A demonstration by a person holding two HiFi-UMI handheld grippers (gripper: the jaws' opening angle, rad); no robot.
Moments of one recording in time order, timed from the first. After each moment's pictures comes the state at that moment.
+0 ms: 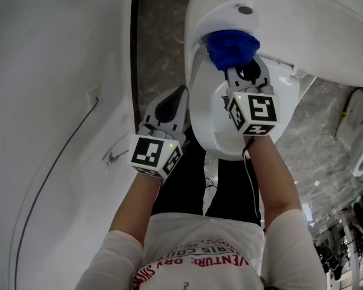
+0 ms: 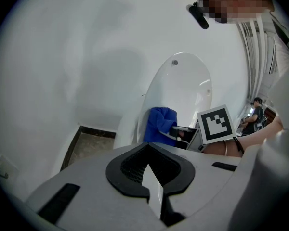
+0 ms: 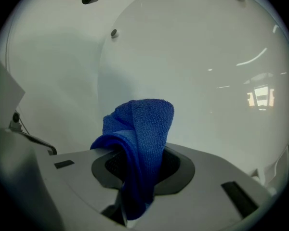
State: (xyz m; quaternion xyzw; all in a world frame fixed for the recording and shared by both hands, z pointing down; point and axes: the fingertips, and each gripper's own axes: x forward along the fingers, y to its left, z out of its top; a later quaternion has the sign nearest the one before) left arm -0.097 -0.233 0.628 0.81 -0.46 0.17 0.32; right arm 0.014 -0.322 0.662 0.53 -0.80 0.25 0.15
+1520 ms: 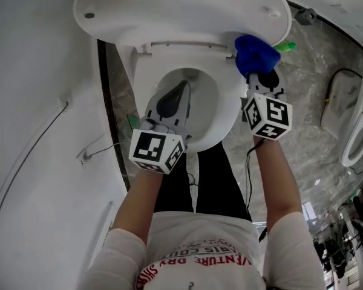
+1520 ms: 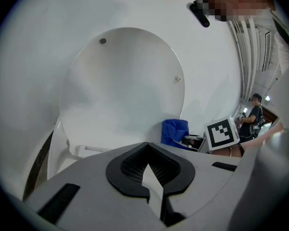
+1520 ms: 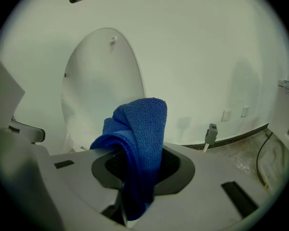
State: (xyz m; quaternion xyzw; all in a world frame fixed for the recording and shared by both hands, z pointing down) left arm 0.113 -0.202 0.593 0.83 -0.44 0.15 0.30; right arm 0.294 -0.258 0.638 0.63 -0.72 0.24 0.18
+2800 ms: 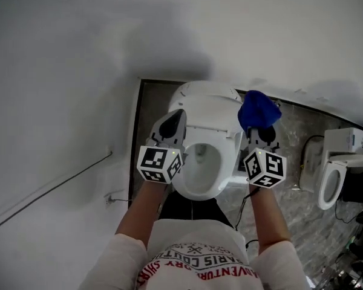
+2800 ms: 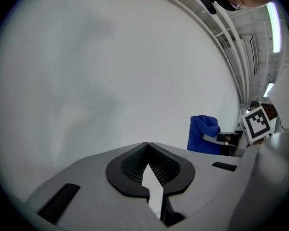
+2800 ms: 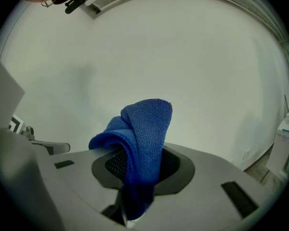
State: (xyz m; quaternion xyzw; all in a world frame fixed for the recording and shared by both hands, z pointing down) left arm 0.014 -0.312 0.271 0.85 -0.49 0.06 0.18; right arm 0.231 -0.308 0.248 0.66 -0.74 0.14 0.06
